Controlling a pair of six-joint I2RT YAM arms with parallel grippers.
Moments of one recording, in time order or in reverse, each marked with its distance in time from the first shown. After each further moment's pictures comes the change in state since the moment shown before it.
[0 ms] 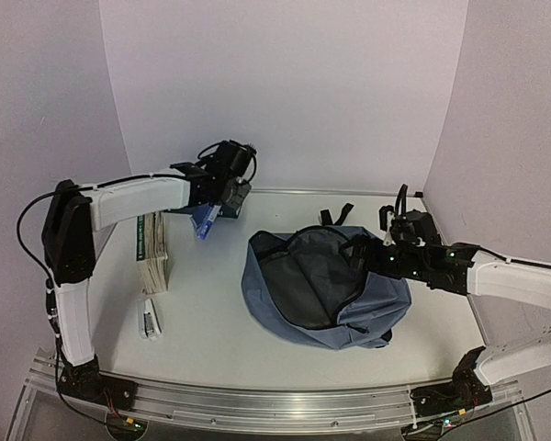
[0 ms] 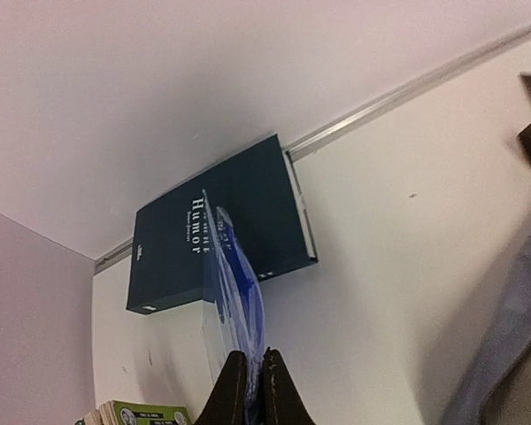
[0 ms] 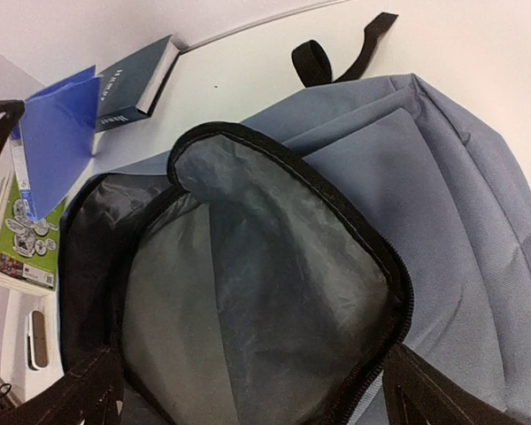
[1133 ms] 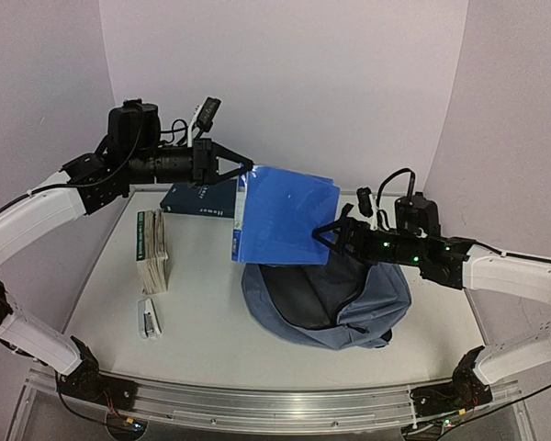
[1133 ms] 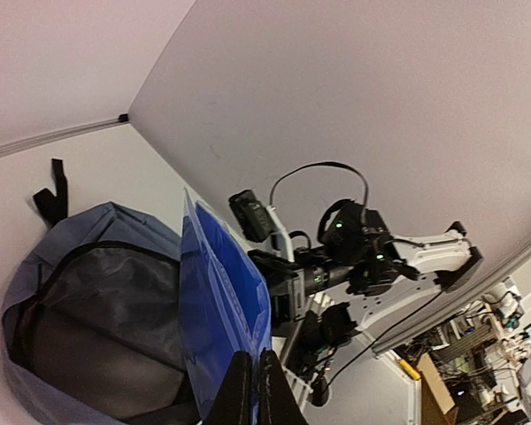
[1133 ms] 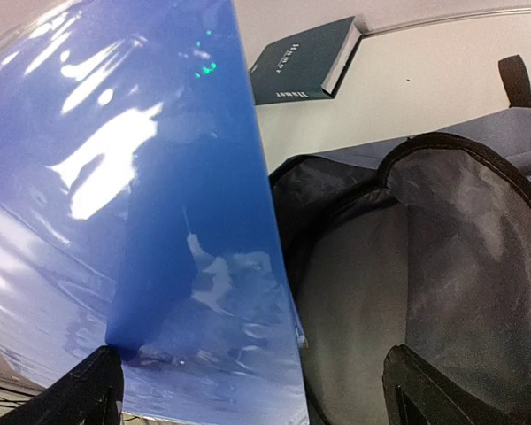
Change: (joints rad) left arm 0.006 -0.596 -0.311 0.173 1.168 -0.656; right arm 0.000 0.050 0.048 0.243 -0.402 0.034
